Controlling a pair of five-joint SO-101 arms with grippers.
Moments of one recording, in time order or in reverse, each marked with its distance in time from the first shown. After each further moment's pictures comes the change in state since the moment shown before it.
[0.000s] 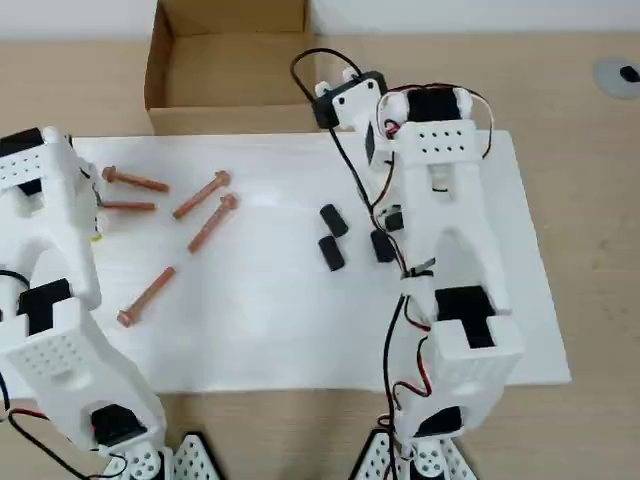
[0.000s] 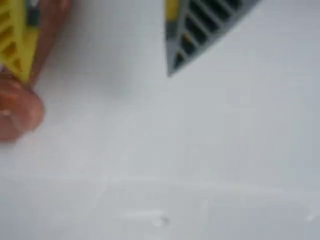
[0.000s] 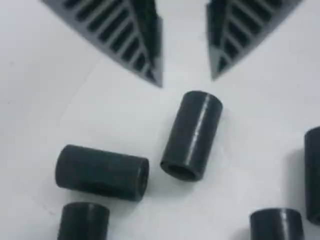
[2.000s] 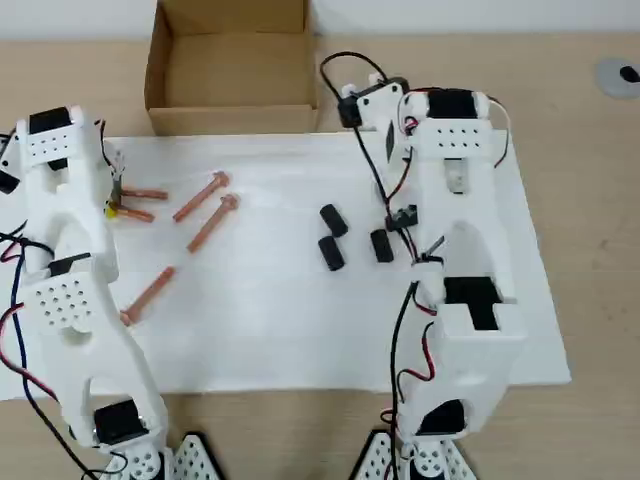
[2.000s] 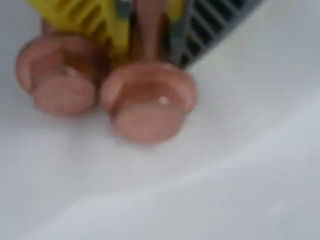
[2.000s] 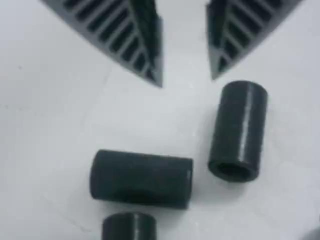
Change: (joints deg) left arm 3.4 22.8 -27.3 7.8 -19.8; right arm 5.1 4.4 0.2 -1.8 0.0
